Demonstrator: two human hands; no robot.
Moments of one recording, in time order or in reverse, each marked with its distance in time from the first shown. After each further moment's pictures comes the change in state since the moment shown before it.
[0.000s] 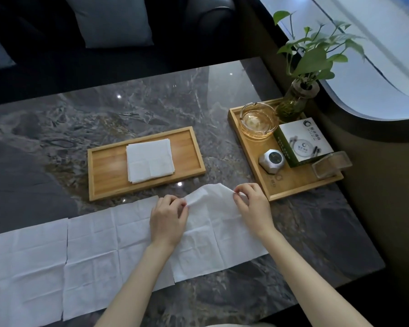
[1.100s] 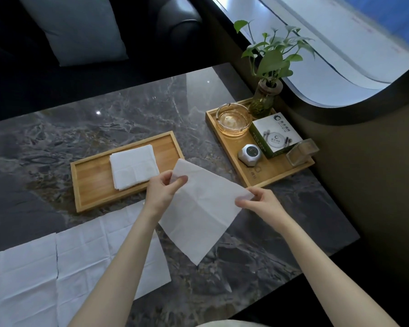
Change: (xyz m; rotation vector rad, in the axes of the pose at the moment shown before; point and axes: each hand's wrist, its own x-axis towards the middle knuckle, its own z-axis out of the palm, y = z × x) left_hand 0.046 0.049 -0.044 -0.769 -0.270 -0.231; right_hand -0.025 0.010 -0.058 0.423 -0.239 0.316
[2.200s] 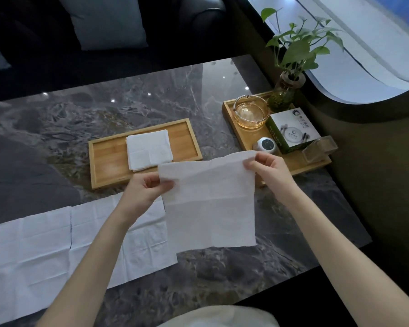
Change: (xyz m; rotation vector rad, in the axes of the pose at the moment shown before) left_hand -0.048 -0.001 -0.056 -0.070 -0.065 0.044; right_hand 0.005 -0.061 0.007 0.191 0.010 -0.189
